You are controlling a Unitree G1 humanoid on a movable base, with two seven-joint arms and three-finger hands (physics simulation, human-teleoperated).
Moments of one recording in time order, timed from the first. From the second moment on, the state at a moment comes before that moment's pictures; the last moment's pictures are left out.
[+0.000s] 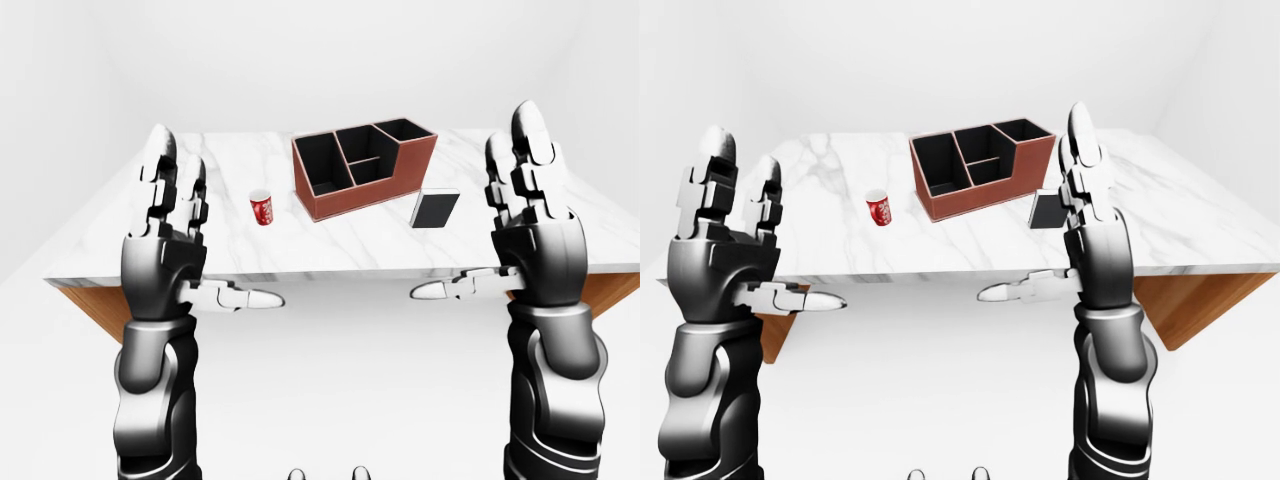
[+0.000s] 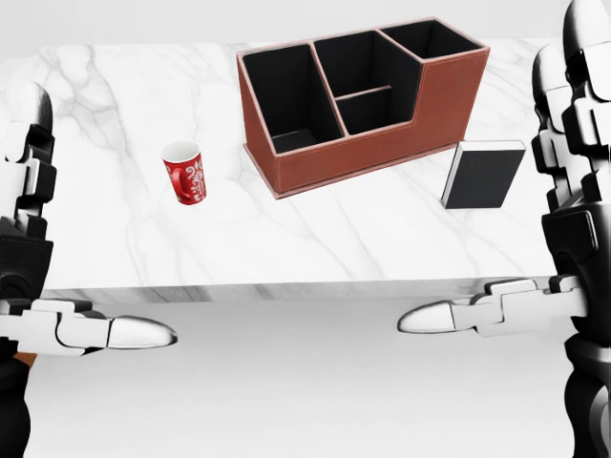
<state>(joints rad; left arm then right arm) -0.12 0.10 0.16 -0.61 -0.19 0.09 -0.14 -0.16 -0.14 -0.19 -0.65 -0.06 0.09 0.21</state>
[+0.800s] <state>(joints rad) -0.13 0.10 0.16 -0.60 -0.18 0.09 -0.14 -0.16 -0.15 -0.23 -0.68 -0.03 0.09 0.21</state>
